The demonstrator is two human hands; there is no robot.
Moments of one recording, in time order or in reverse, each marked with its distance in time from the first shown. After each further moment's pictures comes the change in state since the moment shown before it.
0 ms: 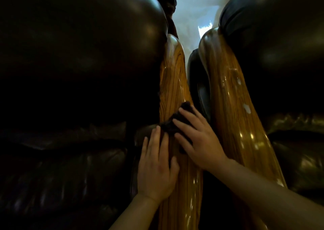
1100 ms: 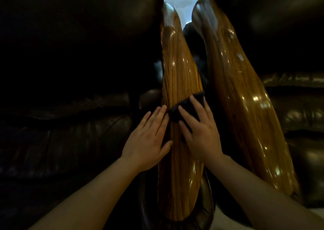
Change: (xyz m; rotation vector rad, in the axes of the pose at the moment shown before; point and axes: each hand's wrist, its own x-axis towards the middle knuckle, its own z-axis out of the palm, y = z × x) left_hand -0.081 -0.059 -0.030 0.297 -0.235 0.401; right_hand -0.124 -0.084 0.041 -0.173 0.128 0.251
